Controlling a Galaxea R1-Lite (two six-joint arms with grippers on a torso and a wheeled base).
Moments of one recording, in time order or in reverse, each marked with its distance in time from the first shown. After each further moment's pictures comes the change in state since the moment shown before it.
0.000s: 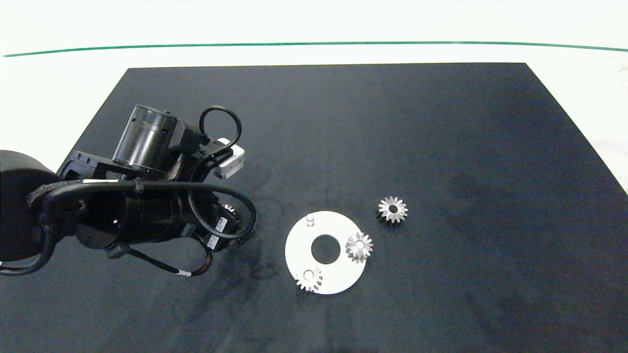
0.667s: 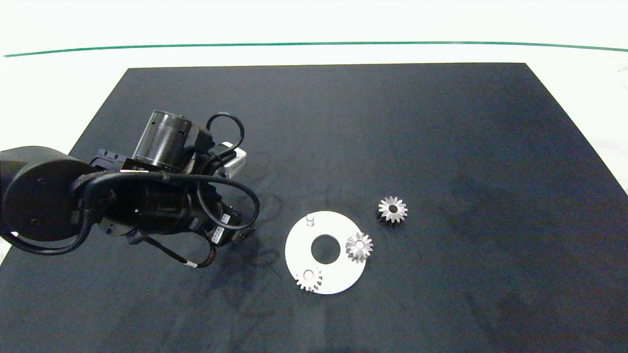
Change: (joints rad) left arm 0.043 0.073 -0.044 0.015 -0.016 0.003; right arm 0.000 -0.002 0.002 0.000 0.001 -0.001
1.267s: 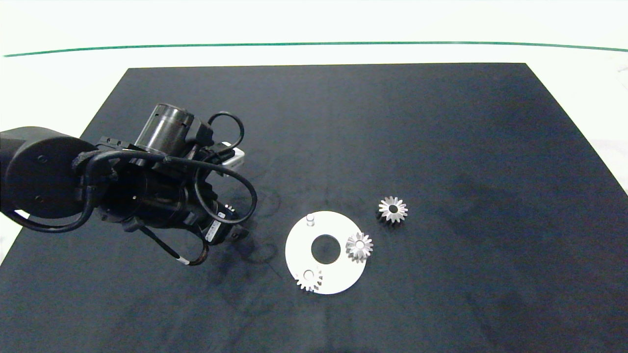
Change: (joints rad) left arm 0.022 0.022 -0.093 0.156 0.000 0.011; right arm 0.000 0.001 0.000 0.000 0.000 -0.001
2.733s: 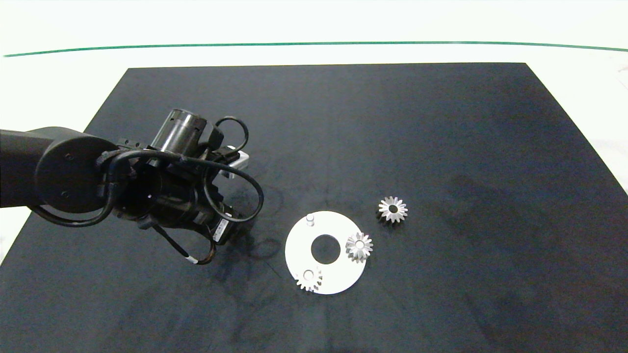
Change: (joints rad) left arm -0.005 0.044 -0.031 0.026 -0.001 -0.047; right arm 0.000 0.009 0.005 -0.001 0.007 -0.003
